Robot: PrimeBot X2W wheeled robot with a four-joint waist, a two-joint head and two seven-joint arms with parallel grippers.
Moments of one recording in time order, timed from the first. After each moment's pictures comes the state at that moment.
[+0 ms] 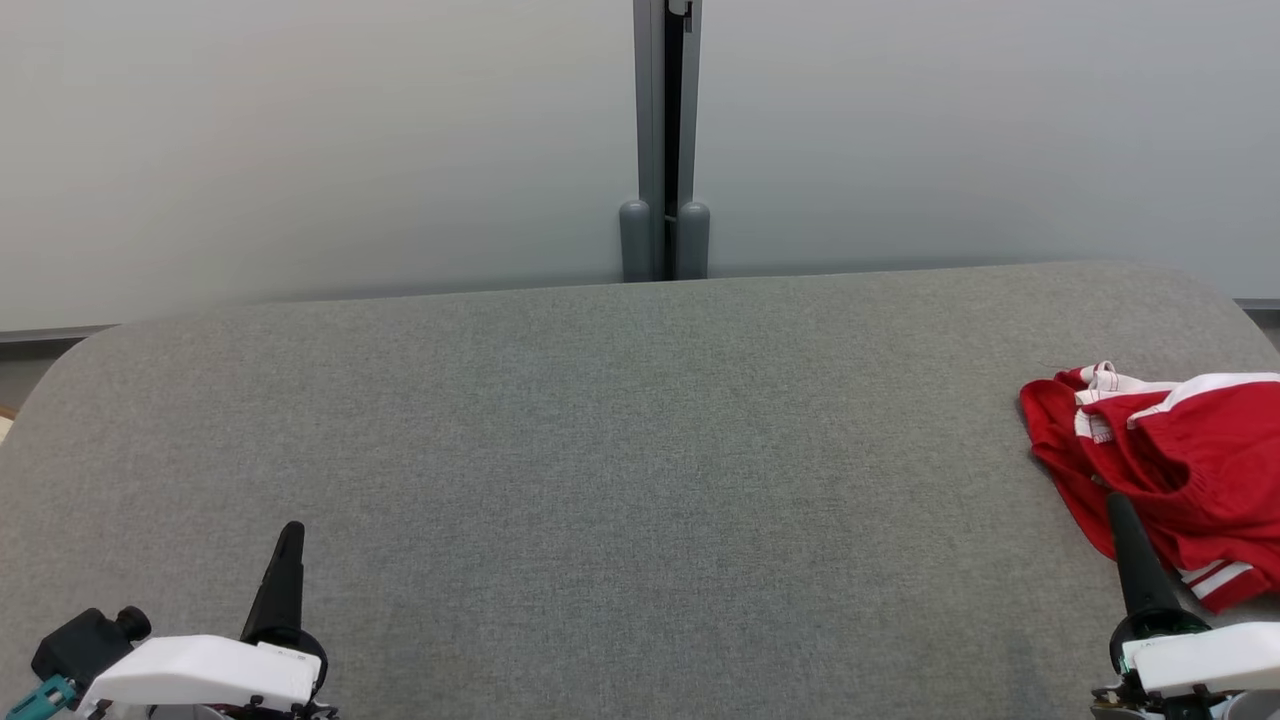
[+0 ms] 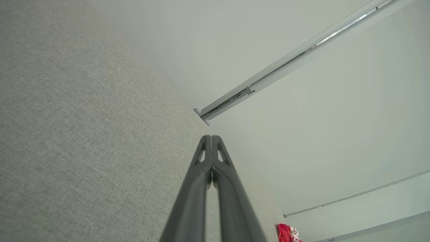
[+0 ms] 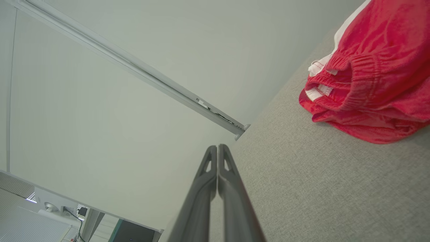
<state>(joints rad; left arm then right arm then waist) 0.01 0.15 -0.03 0.17 -1.15 -0.01 0.01 0.03 -0.10 -0.06 0.10 1.09 0.13 0.09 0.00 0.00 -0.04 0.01</state>
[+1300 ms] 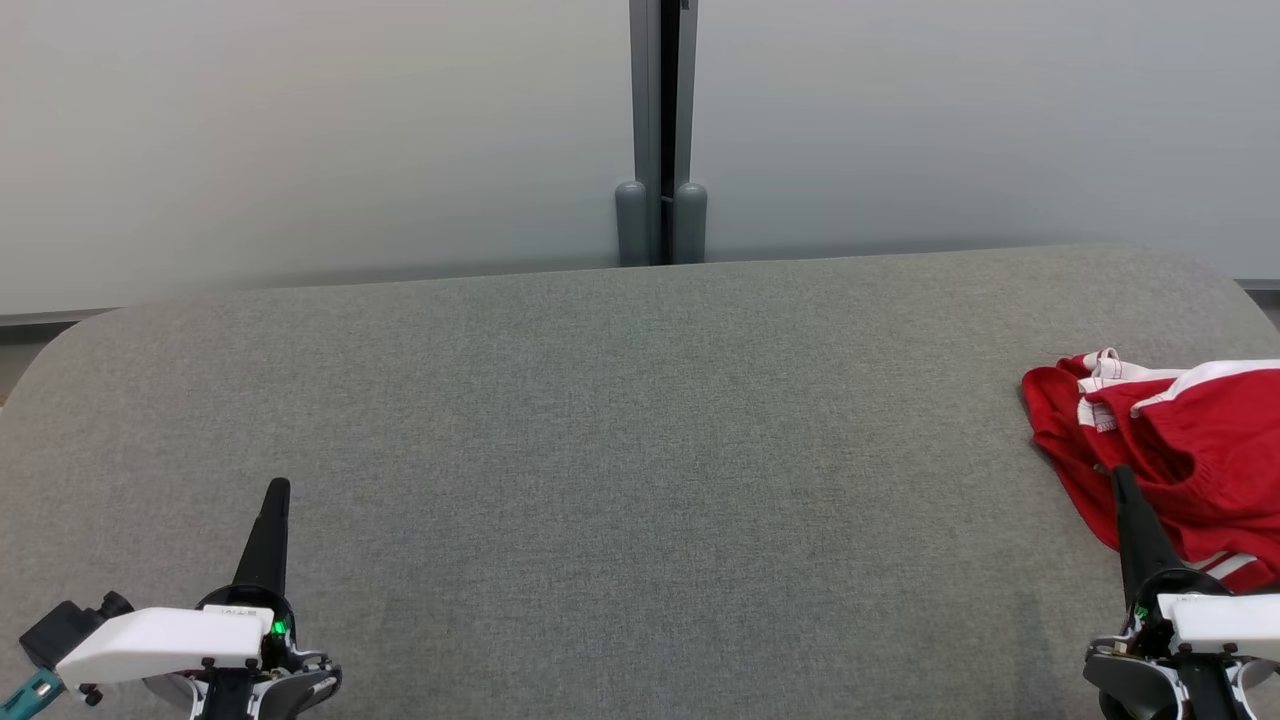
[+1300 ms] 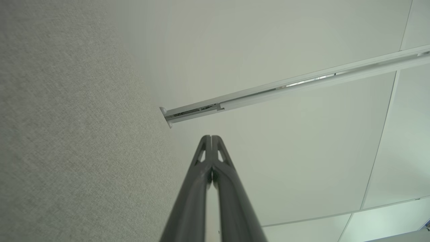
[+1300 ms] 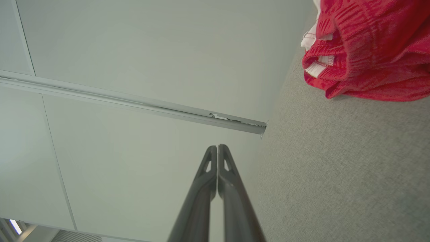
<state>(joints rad) -0.06 0.09 0.05 0.22 -1.44 -0.09 0.07 -0.05 -0.07 -0.09 0.19 1.42 0.13 0.10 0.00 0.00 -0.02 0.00</state>
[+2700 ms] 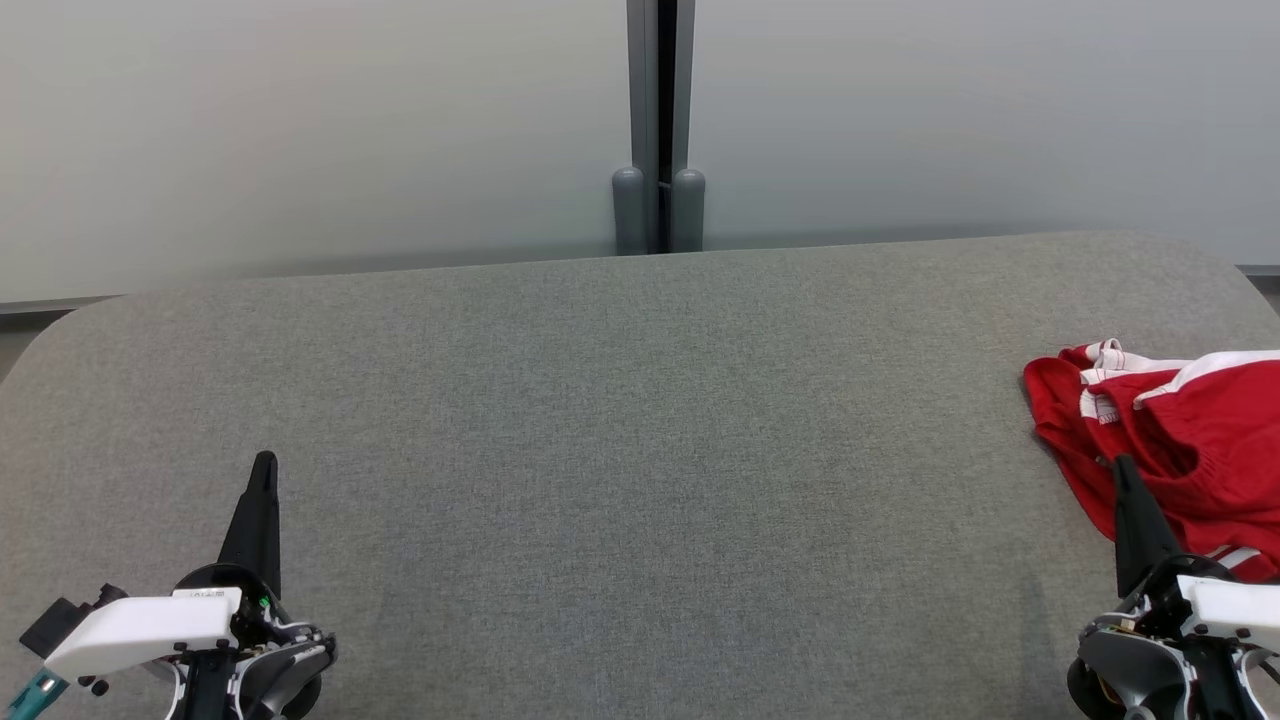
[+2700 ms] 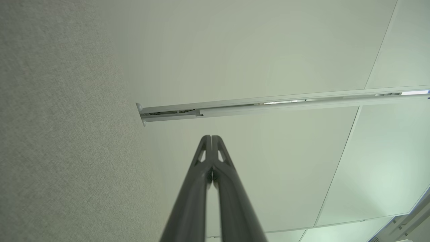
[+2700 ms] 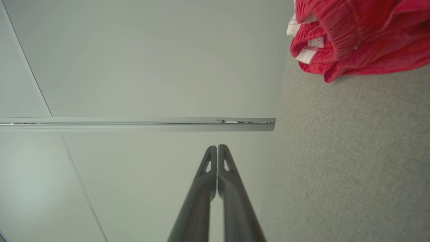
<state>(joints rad) -0.10 0.05 0.11 0.25 -1.62 -0.13 0.11 -0.10 -0.05 -0.11 0.25 1.61 0.13 0.11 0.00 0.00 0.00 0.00</state>
